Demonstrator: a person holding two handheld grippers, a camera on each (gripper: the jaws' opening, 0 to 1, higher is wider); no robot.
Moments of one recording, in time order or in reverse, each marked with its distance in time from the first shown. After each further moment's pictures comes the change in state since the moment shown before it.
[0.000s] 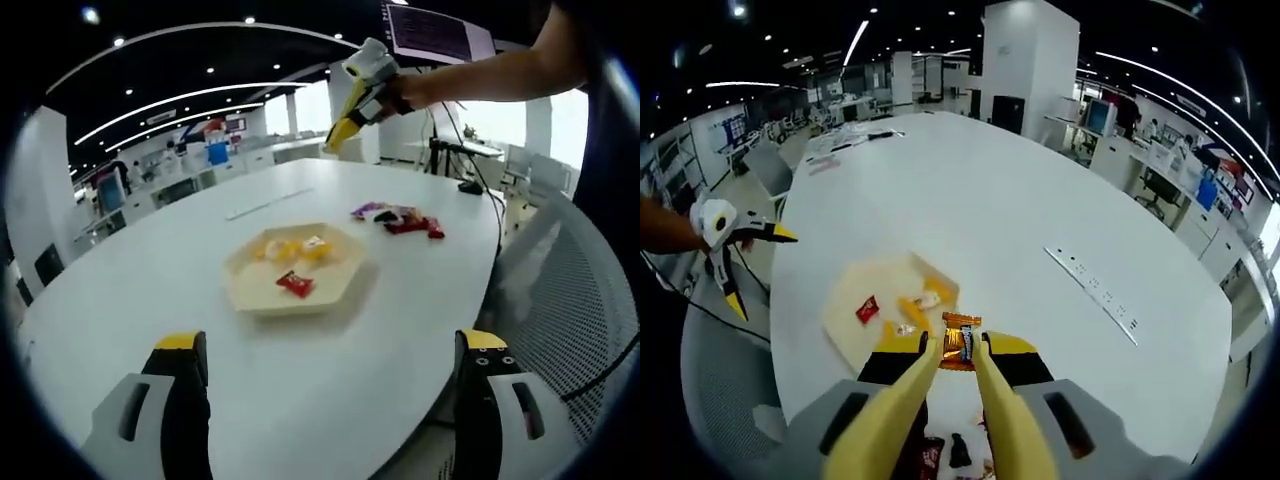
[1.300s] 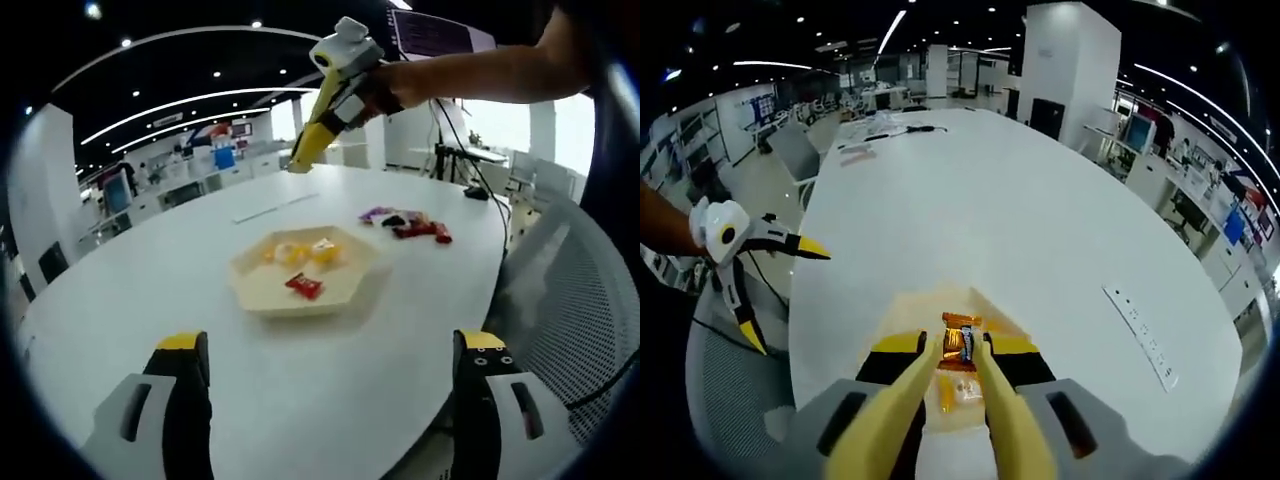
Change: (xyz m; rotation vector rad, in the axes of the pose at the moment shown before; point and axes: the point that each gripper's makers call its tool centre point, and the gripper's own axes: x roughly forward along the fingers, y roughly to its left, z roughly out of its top) left arm -0.004 0.013 0.006 0.031 -0.031 0.072; right arm 0.058 0.082 0.049 -0.104 0.016 0.102
